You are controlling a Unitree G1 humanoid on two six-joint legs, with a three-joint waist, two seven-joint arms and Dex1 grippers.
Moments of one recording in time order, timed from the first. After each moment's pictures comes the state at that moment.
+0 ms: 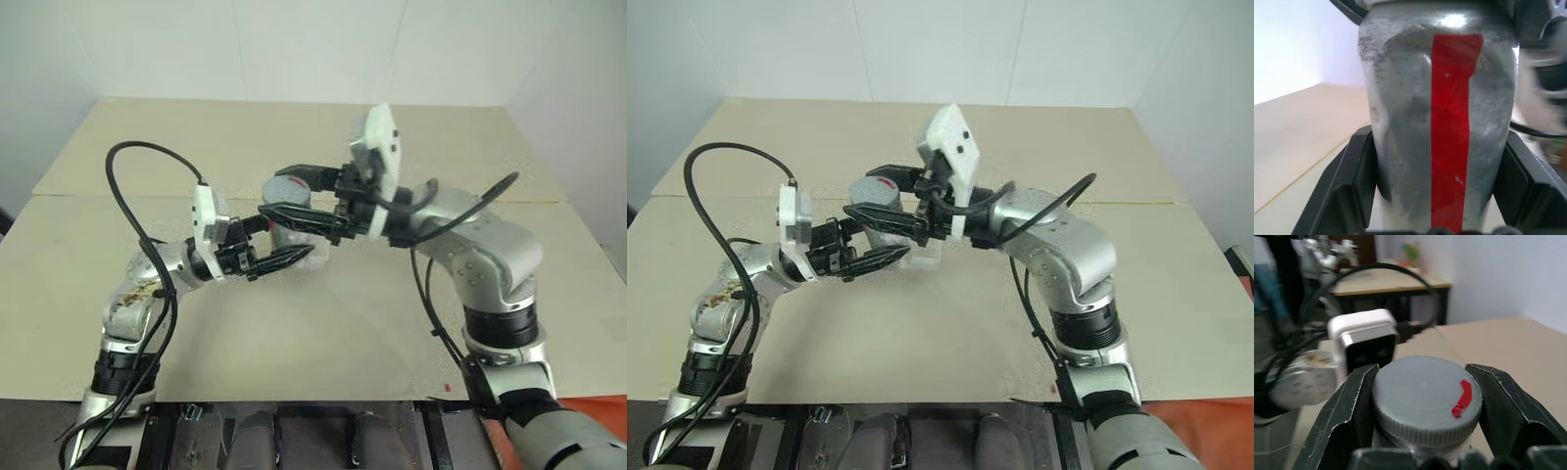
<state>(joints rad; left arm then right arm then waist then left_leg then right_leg) -0.47 0.51 0.04 -0.16 -0.64 0.35 -1.13 -0.84 -0.36 0.10 -0.32 0.65 0.79 0.84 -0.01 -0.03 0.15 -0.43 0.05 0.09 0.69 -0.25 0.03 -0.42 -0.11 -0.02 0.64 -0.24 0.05</state>
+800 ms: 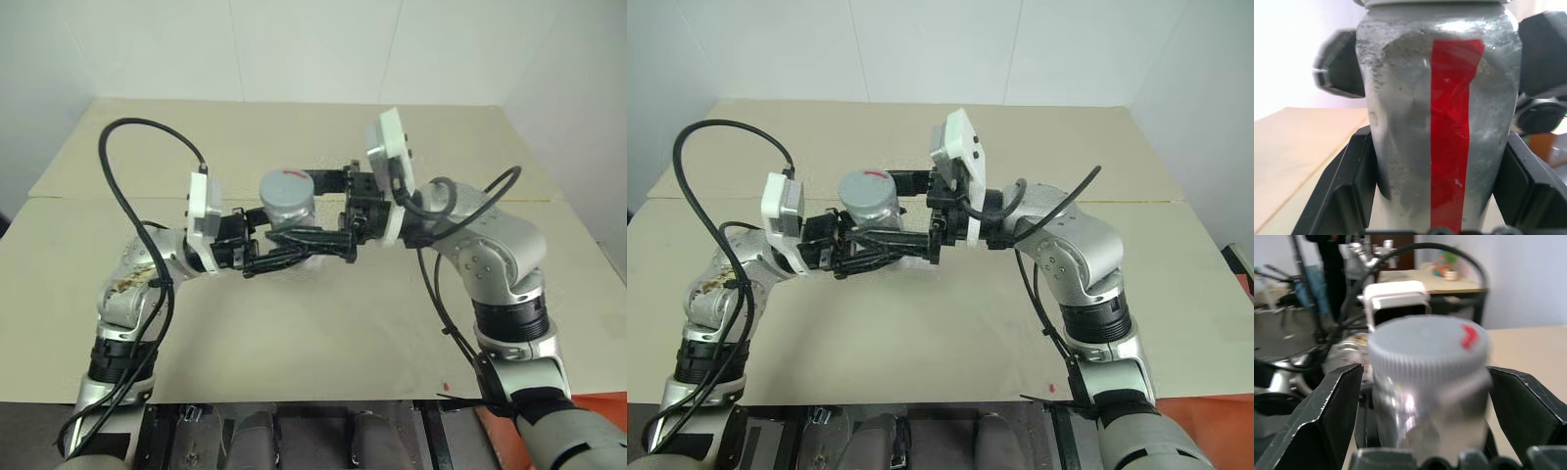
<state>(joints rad) -0.50 0.51 0.08 -0.15 -0.65 0.34 -1.12 -0.82 -0.39 0.09 -0.27 0.67 0.75 0.83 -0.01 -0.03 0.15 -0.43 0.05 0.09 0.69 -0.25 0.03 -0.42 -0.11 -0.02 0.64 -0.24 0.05</state>
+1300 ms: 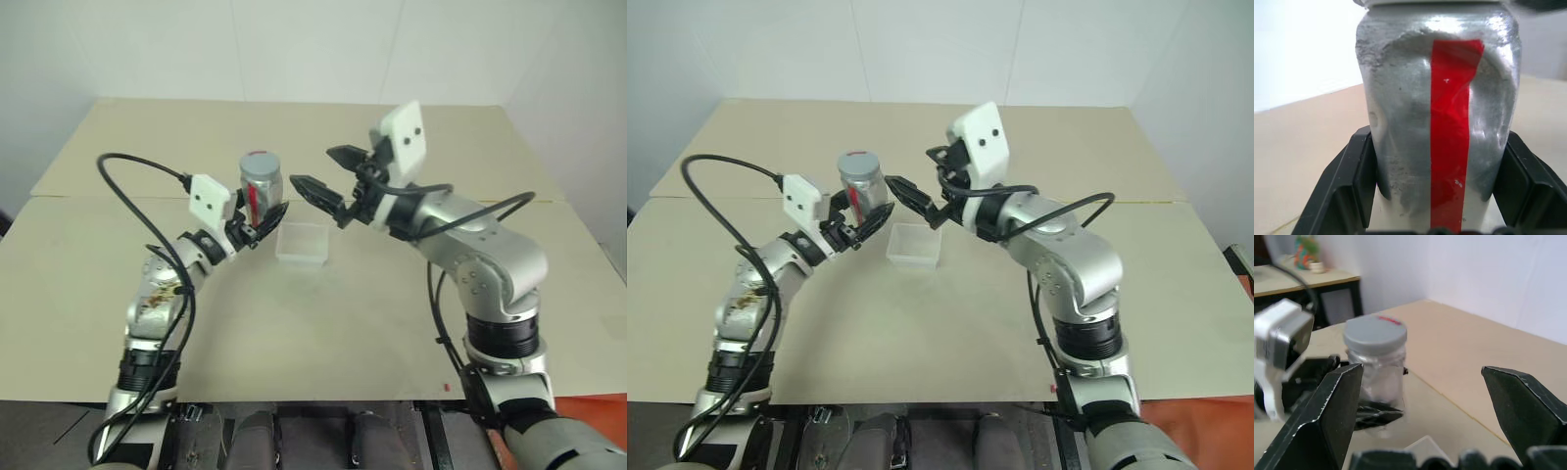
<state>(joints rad) -0.46 0.34 0.05 -0.09 -0.28 0.30 -0.54 -0.80 -0.27 0.08 -0.38 0.53 0.88 0.33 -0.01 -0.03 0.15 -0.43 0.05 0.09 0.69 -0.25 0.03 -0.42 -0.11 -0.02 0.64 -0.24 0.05</state>
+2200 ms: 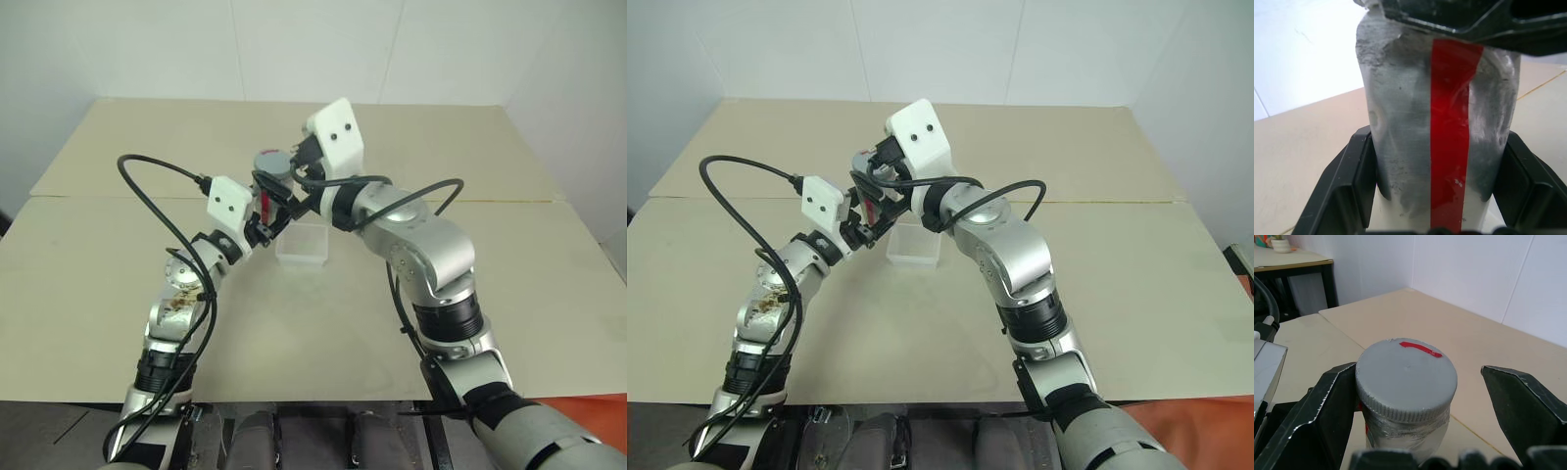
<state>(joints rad) -0.46 0.31 0.02 -0.14 -0.21 0.29 -0.46 -0.90 -0.11 0.19 -0.21 0.29 0.85 0.26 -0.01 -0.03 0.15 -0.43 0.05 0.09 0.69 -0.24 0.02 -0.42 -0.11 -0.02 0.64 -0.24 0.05</state>
